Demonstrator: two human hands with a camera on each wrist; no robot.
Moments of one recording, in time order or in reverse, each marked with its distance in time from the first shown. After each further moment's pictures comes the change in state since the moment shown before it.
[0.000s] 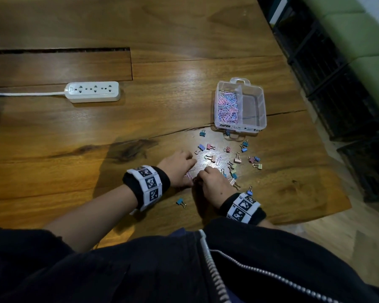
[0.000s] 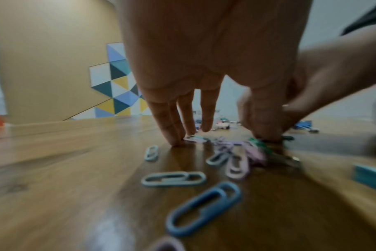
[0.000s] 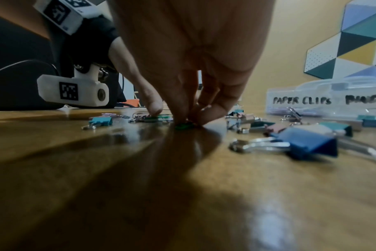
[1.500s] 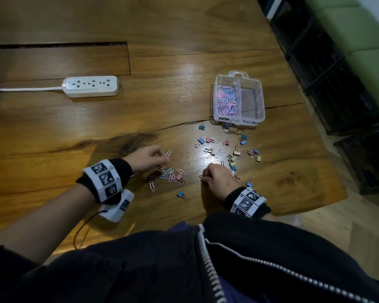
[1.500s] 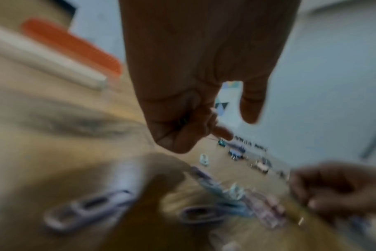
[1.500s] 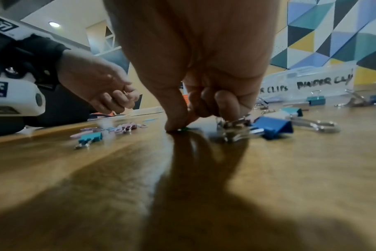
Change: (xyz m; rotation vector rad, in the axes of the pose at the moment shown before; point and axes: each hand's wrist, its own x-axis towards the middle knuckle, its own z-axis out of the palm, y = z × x) left_hand -0.044 -0.054 -0.013 -0.787 -0.074 -0.311; right_hand -0.007 0.006 -0.004 0.192 -0.069 0.245
